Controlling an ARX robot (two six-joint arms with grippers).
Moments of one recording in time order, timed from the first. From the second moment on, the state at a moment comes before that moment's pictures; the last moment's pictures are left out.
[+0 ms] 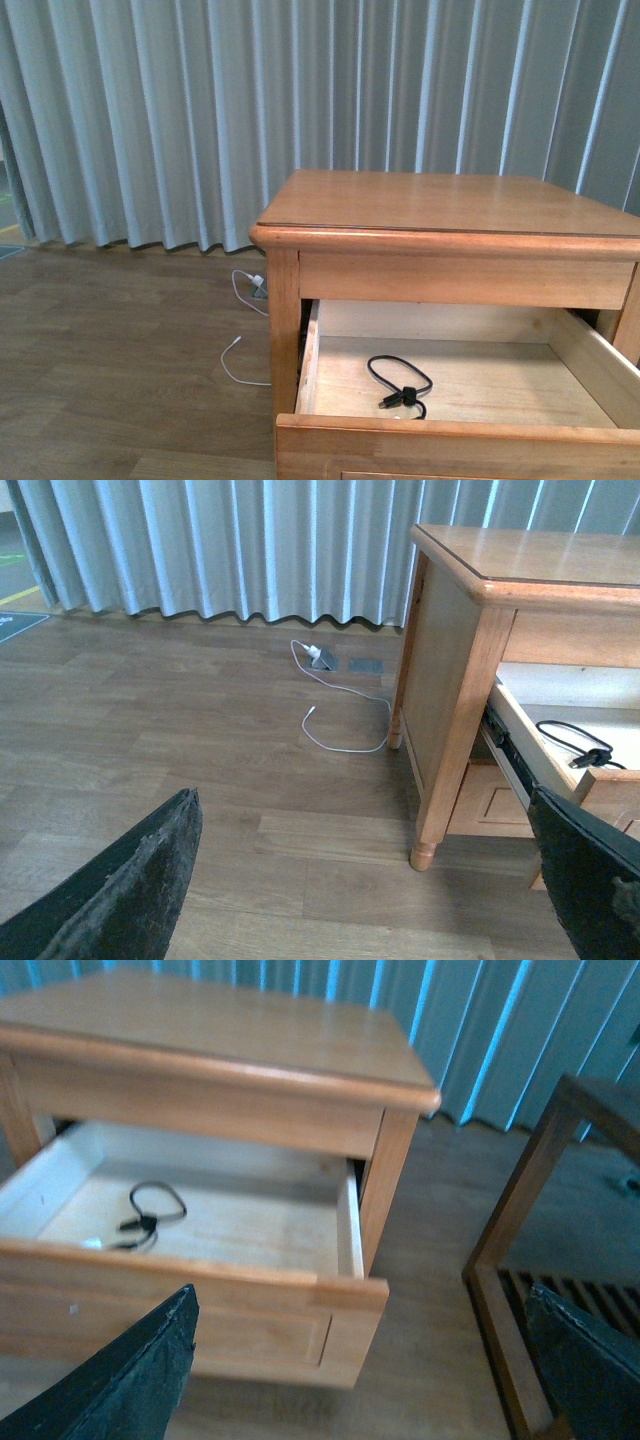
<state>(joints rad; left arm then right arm) 0.00 0.00 0.01 -0.01 0.00 0.00 -0.12 0.21 0.22 -0.18 -0.09 -0.18</state>
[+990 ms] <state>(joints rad) 0.00 0.00 0.01 -0.01 0.00 0.00 0.18 1.35 0.51 0.14 0.13 -0.05</state>
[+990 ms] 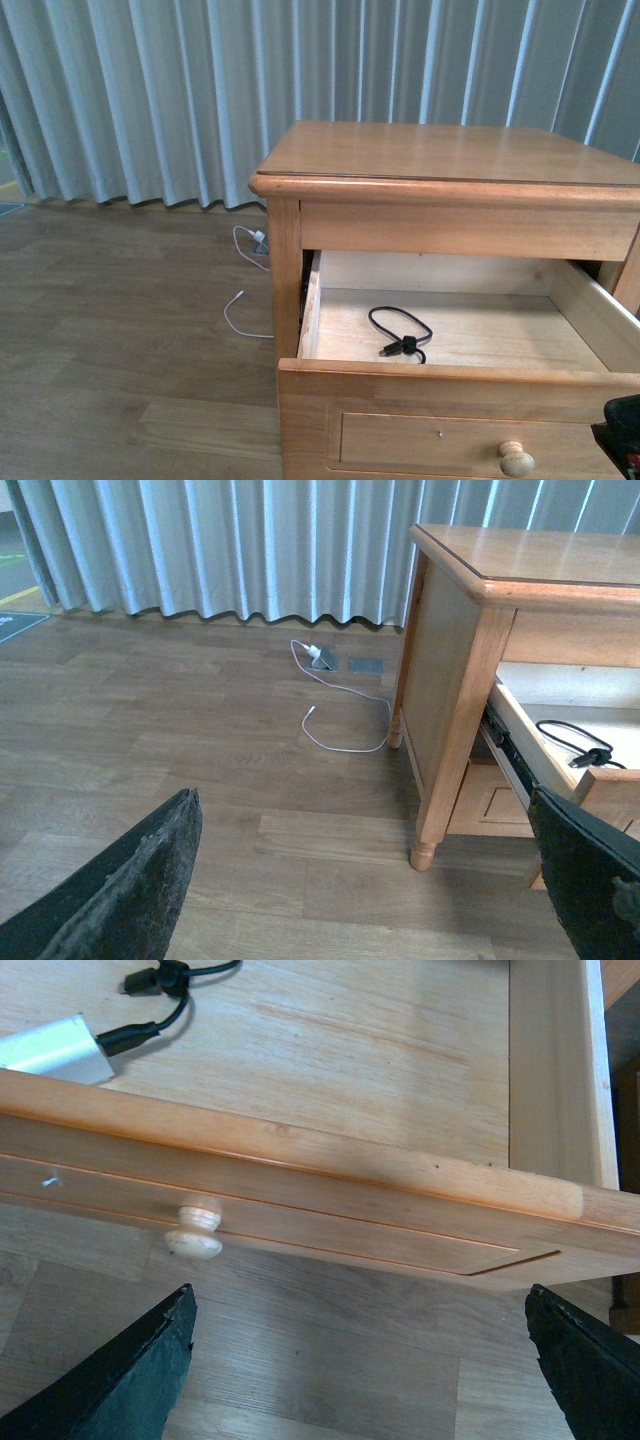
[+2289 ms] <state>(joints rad) 0.00 0.00 0.01 -0.01 0.00 0.00 0.17 1.97 0.94 0.38 0.25 0.12</state>
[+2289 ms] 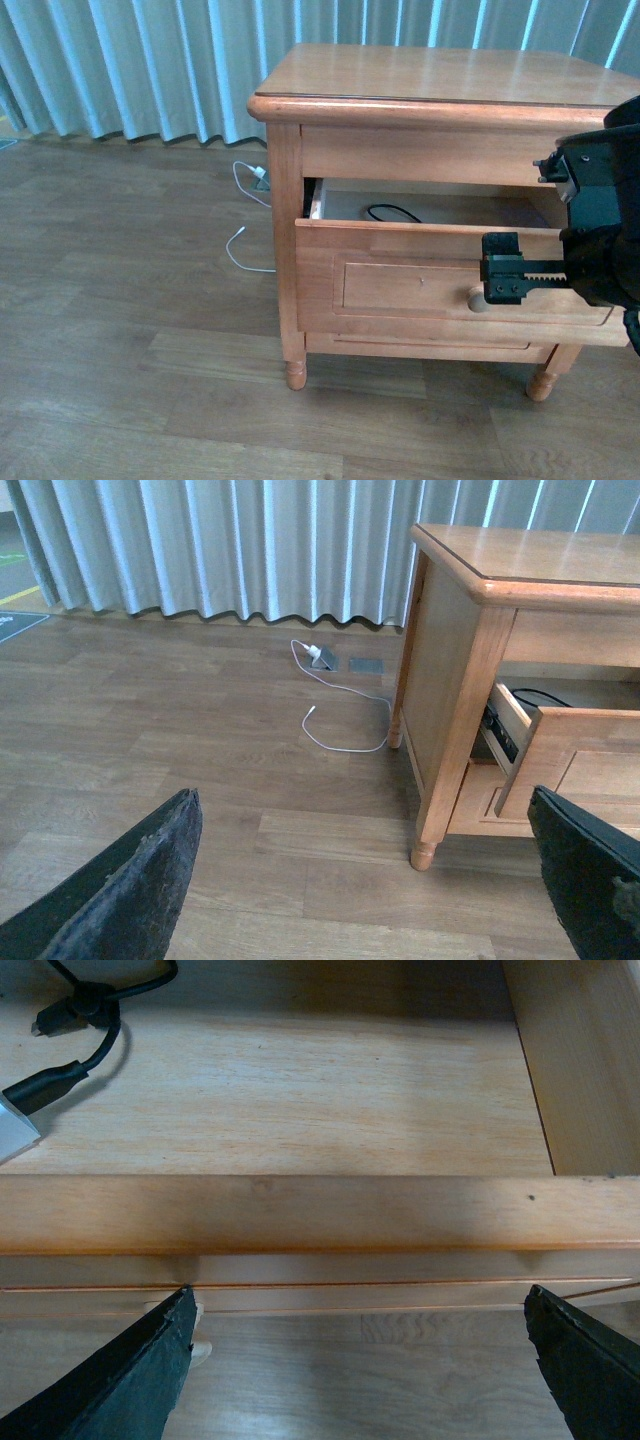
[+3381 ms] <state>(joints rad) 0.00 0.00 0.01 -0.01 0.00 0.00 0.16 2.23 1.25 0.45 0.43 0.35</state>
